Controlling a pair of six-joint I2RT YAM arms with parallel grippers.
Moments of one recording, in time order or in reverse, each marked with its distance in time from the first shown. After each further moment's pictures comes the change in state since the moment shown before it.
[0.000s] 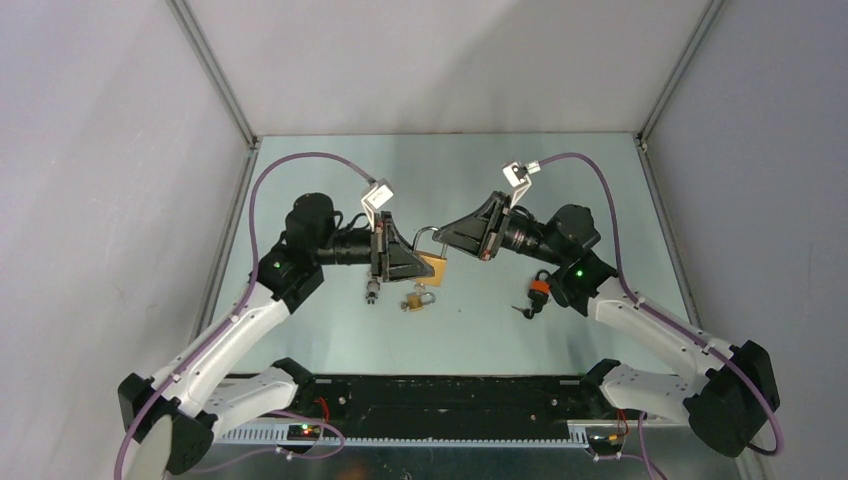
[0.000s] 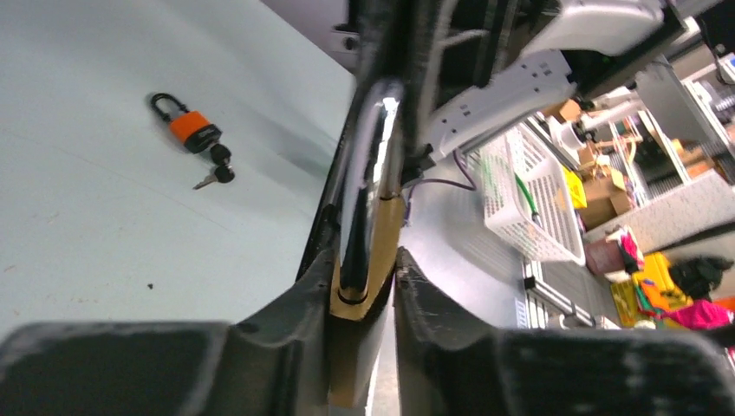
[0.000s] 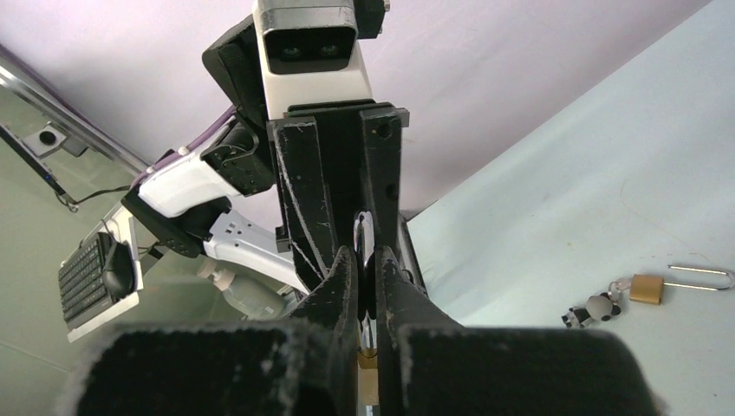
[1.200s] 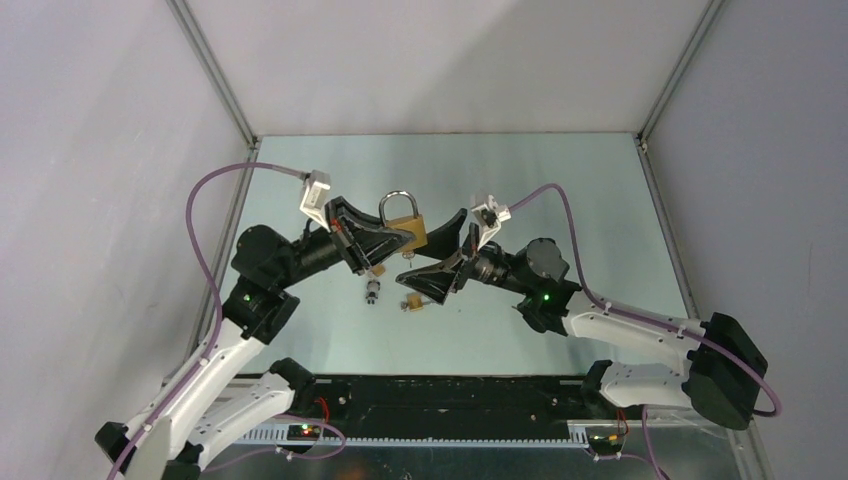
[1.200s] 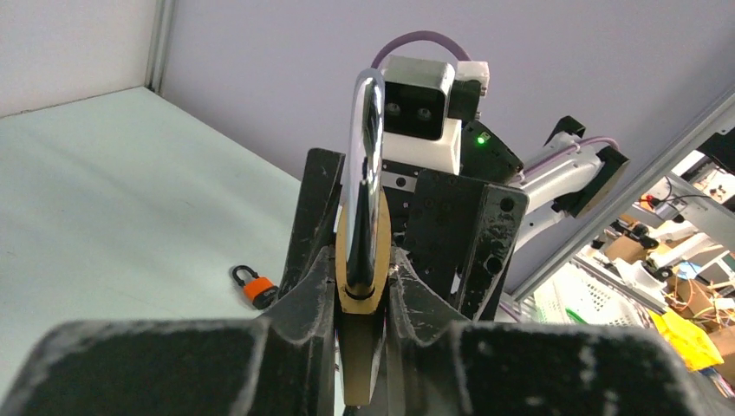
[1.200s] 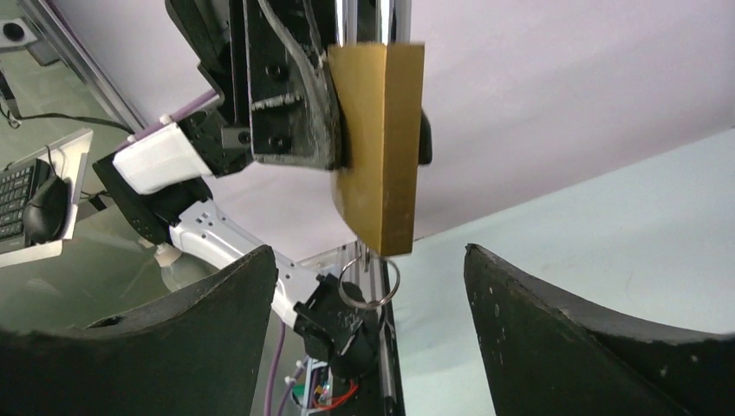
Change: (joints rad) left arm -0.016 -0.232 -0.054 0.286 -0.320 -0.105; right arm 0.275 0.090 -0.087 0.272 0.192 -0.292
